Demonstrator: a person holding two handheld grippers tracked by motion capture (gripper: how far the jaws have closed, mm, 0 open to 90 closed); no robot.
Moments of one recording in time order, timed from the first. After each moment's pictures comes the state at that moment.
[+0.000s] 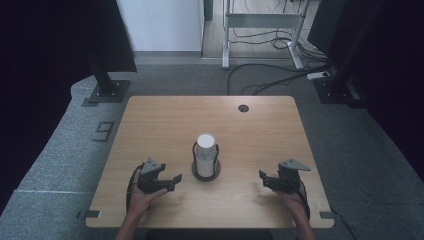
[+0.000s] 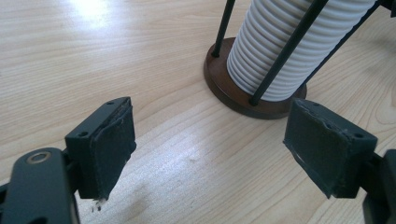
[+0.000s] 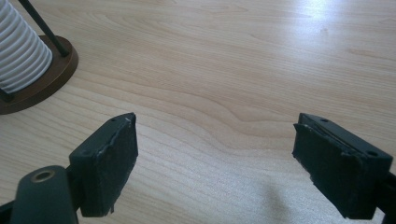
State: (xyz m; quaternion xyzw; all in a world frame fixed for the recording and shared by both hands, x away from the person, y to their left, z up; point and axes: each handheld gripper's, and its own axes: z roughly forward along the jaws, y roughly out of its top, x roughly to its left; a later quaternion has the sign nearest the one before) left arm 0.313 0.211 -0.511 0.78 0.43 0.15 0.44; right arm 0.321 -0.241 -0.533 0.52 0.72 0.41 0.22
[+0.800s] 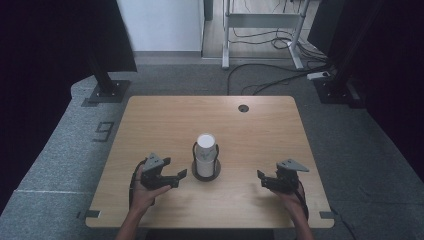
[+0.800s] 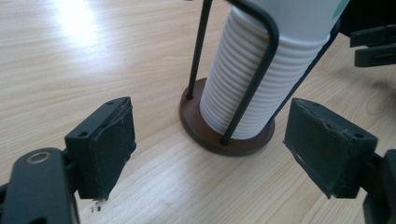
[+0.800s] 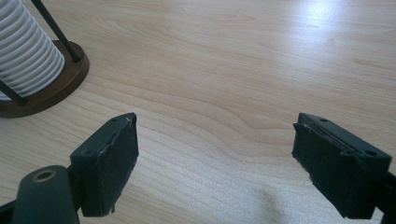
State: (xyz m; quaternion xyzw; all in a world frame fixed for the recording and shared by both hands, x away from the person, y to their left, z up) left arm 0.316 0.195 -0.488 0.77 0.40 0.15 0.48; right arm 0.318 -0.234 -0.529 0.51 0.72 0.42 0.23
